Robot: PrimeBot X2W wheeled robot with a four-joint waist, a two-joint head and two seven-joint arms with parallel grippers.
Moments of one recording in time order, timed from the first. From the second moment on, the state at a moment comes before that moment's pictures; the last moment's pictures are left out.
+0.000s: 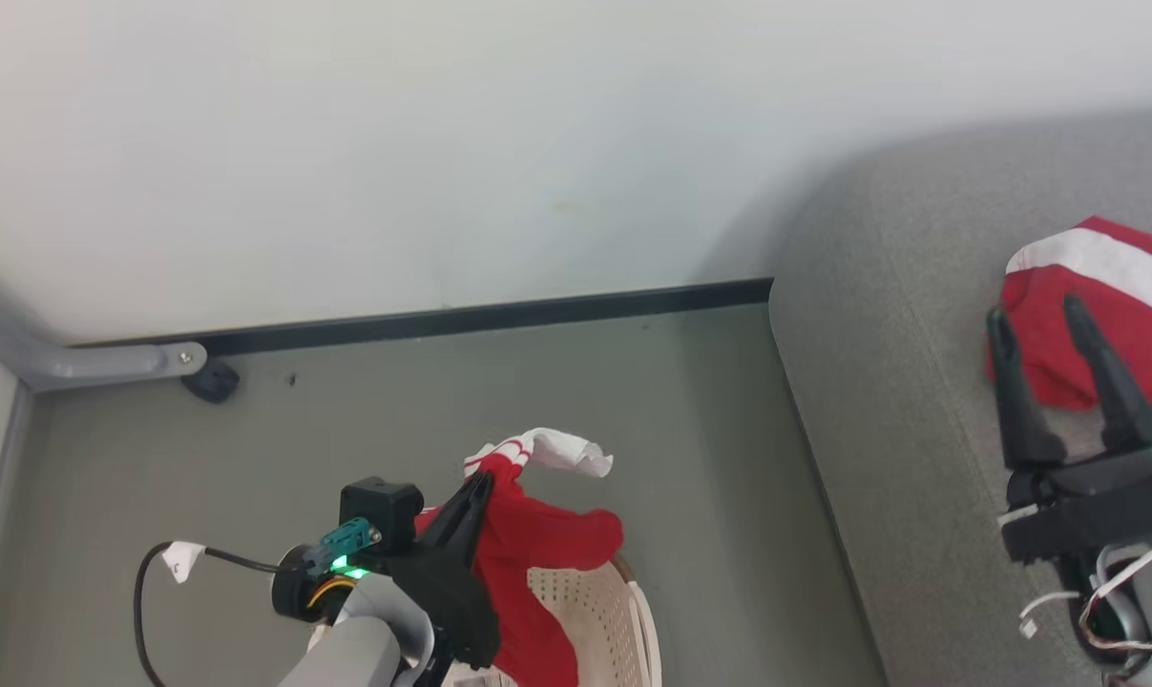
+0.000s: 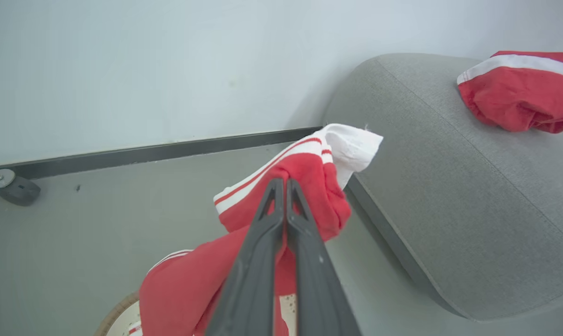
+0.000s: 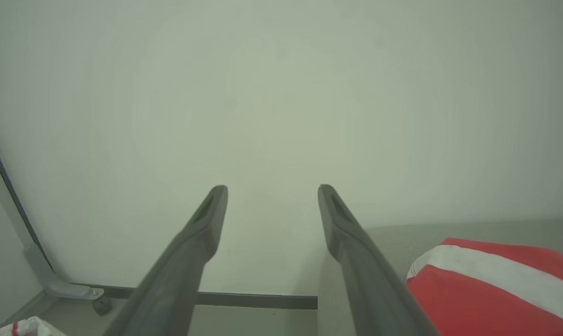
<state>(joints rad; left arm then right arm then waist) -0.58 0.04 -0.60 0.92 -0.64 -0.12 -0.24 -0.39 -0.36 0.18 0.23 0.44 0.12 -0.26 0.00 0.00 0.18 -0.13</state>
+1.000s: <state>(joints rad) -0.58 0.09 -0.60 0.50 -0.69 -0.12 -0.24 -0.27 -0.38 0.50 0.18 0.50 0.12 -0.26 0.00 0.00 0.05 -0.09</state>
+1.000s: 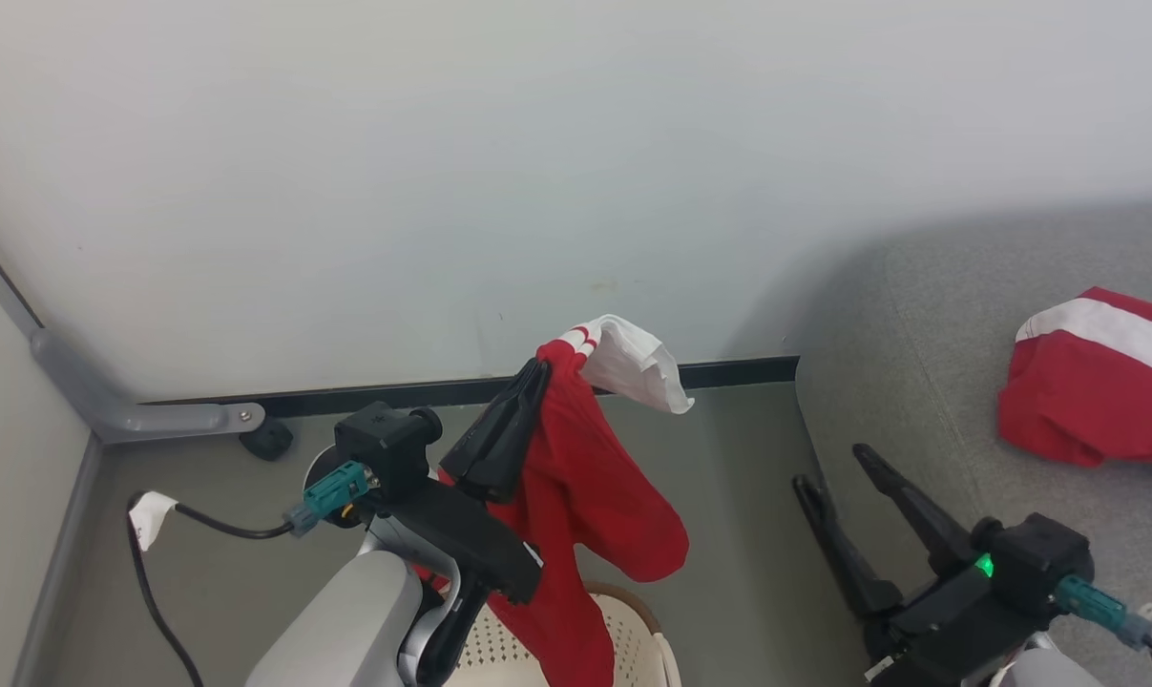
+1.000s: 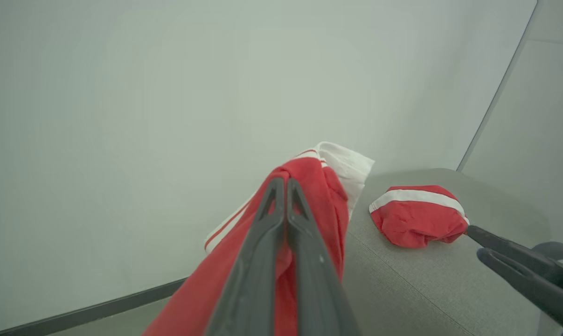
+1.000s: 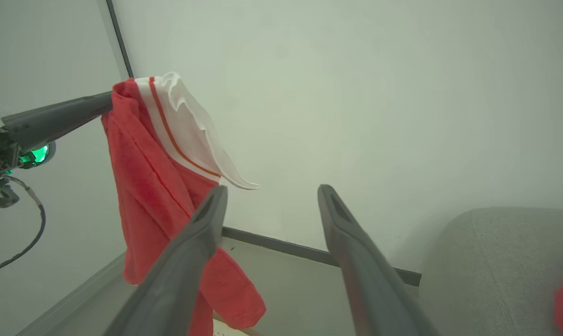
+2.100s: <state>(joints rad) -0.59 0.07 -0.69 0.29 -0.69 -0.11 -0.13 -0.67 -0.33 1.09 0.56 0.62 0.12 -0.21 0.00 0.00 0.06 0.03</state>
